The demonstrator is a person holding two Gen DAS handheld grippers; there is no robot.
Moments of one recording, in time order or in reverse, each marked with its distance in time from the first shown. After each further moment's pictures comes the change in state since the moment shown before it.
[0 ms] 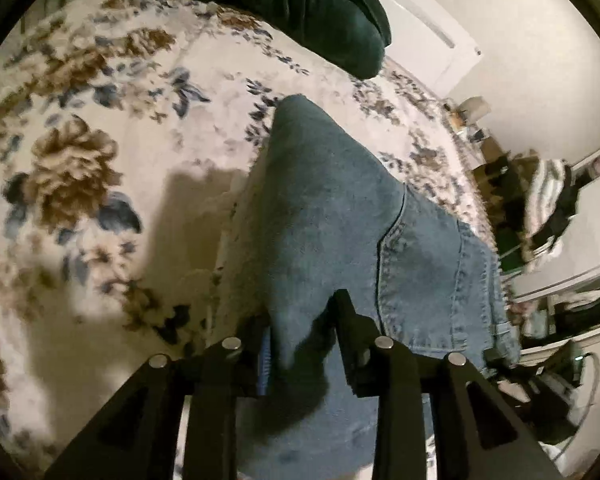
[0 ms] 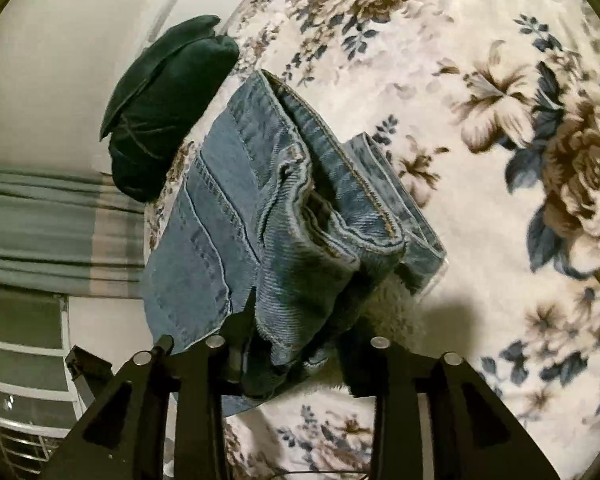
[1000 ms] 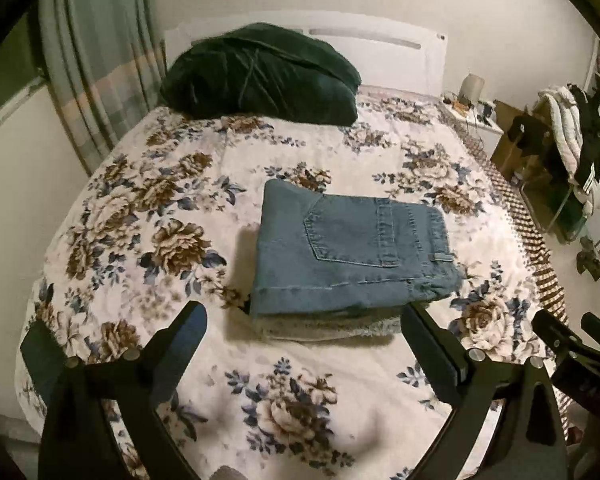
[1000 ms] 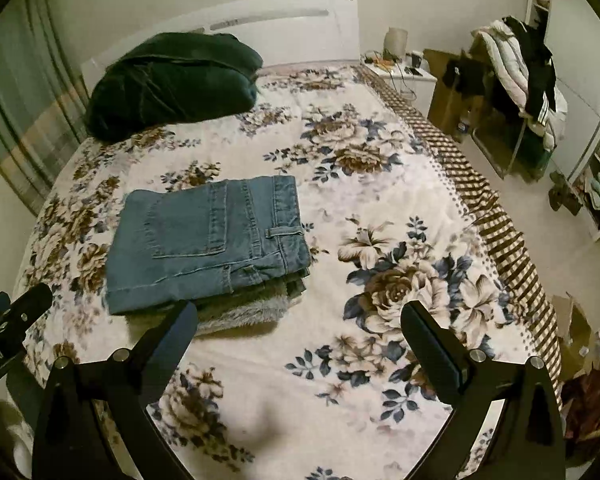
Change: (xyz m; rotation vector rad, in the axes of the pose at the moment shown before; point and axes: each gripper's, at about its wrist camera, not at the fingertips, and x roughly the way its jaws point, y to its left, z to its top) left arm -0.186 -0.148 -0.115 0.304 -0.231 0.338; right arm -0.233 0.123 -0.154 -0.606 -0.299 -0.539
